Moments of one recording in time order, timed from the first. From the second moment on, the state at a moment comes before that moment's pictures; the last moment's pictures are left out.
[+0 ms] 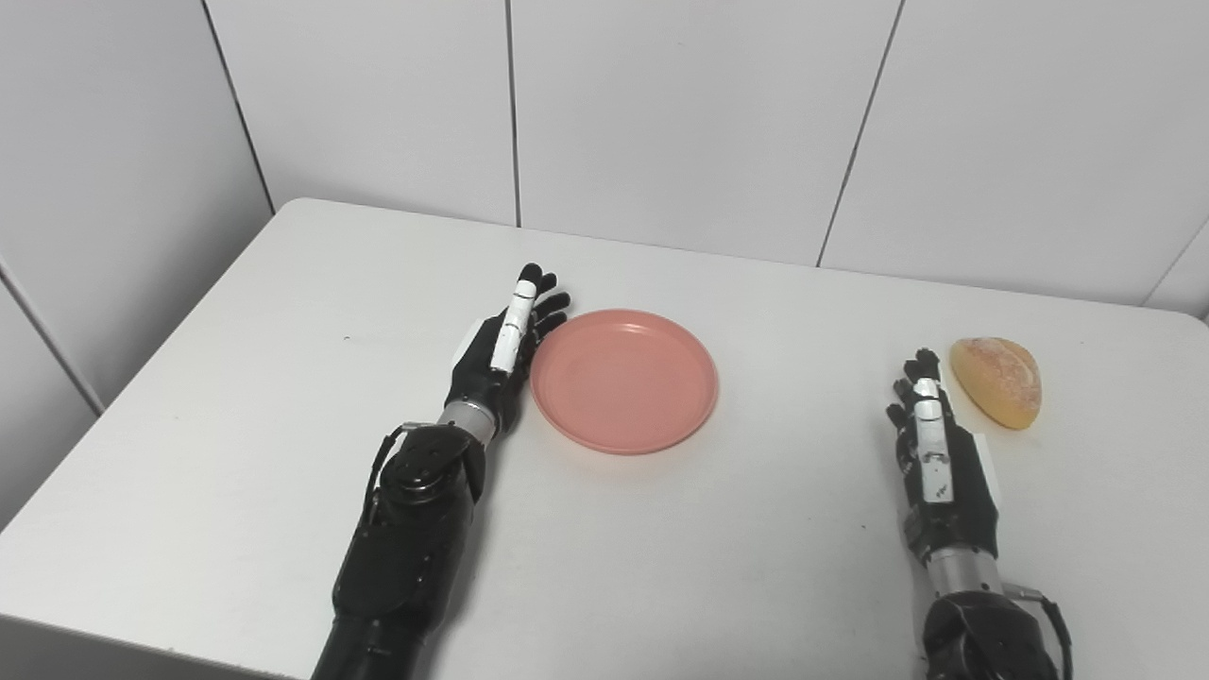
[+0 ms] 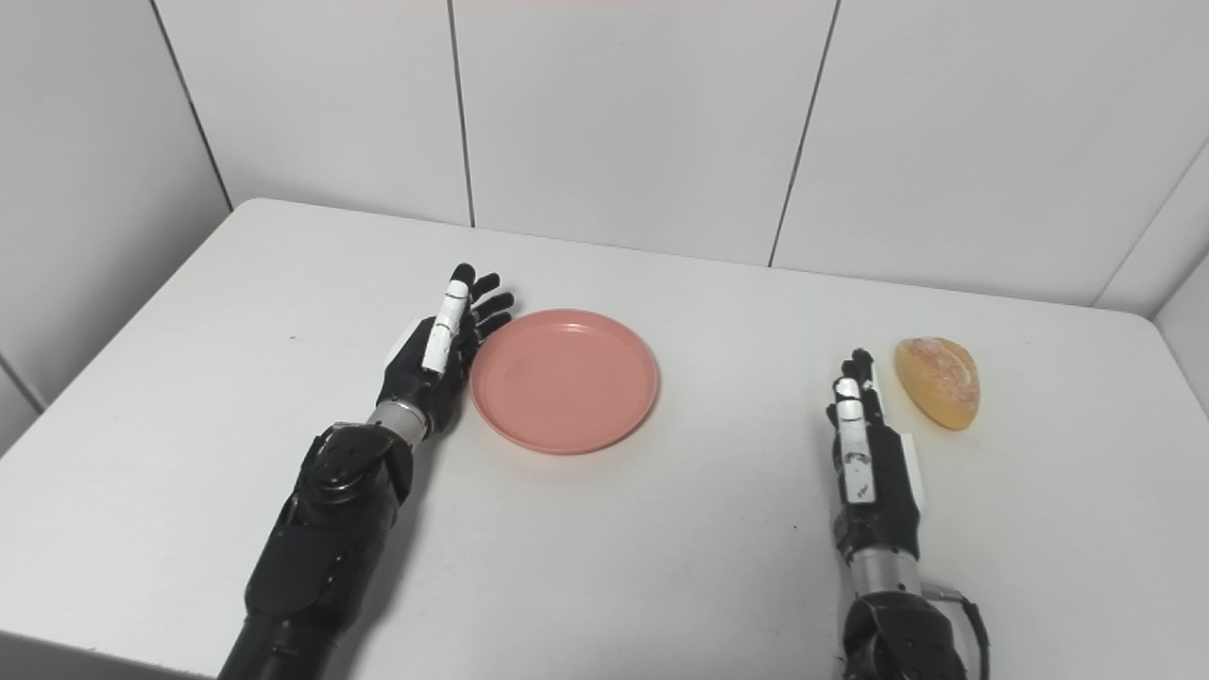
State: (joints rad) left arm -0.38 0.06 0.05 0.20 -0.17 0.28 -0.04; right arm -0.24 0.00 -0.05 0.13 0.09 0.02 0.02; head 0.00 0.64
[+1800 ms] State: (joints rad) left arm -0.30 -0.02 -0.03 0.26 -0.09 0.00 -0.07; right arm -0.26 -0.02 0.08 0.11 -0.18 -0.07 -0.03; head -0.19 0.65
